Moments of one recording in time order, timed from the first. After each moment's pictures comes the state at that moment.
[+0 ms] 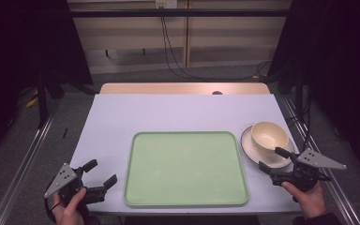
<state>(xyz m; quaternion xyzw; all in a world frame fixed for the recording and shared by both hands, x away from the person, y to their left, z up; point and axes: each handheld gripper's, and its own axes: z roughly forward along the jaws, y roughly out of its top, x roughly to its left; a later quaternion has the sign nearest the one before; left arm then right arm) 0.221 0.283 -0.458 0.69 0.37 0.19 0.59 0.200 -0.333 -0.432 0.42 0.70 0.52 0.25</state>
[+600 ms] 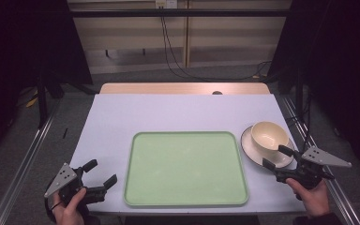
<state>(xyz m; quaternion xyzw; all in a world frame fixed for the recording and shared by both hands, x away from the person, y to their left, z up) 0.221 0.283 -0.458 0.69 0.37 0.19 0.59 0.203 -0.343 -0.428 0.43 0.70 0.51 0.26</state>
